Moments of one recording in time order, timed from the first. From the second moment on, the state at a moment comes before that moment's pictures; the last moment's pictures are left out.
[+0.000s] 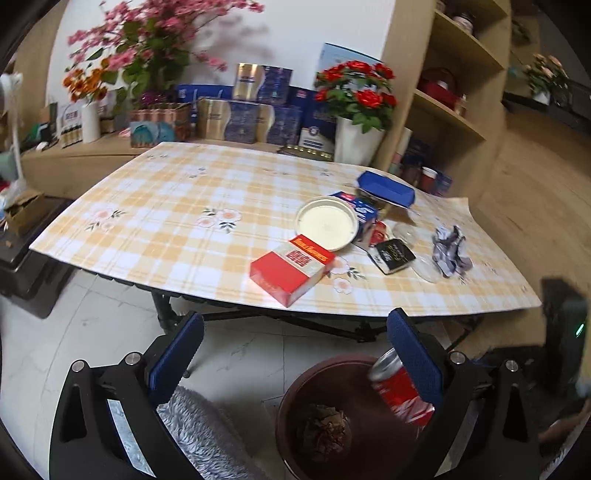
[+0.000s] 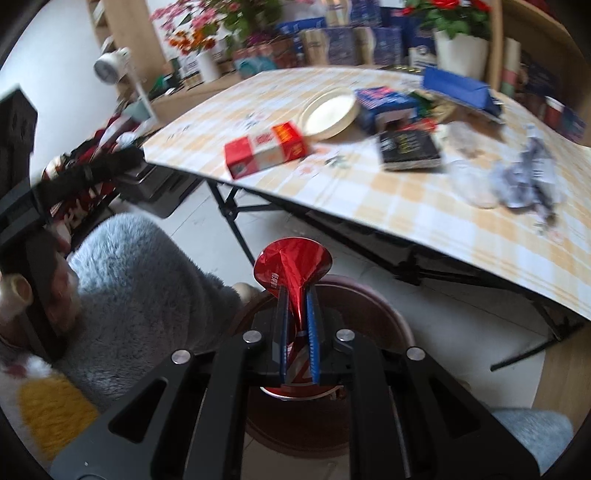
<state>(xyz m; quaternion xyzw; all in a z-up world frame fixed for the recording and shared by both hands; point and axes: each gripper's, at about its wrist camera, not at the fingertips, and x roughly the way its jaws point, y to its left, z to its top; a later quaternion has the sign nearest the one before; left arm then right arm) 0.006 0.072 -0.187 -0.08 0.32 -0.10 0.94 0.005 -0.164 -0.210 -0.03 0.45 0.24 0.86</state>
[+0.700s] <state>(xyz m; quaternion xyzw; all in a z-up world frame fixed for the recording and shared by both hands) 0.018 0.076 -0.196 -0.09 0.34 -0.07 0.93 0.026 -0.155 -0.283 0.03 0.50 0.26 0.82</state>
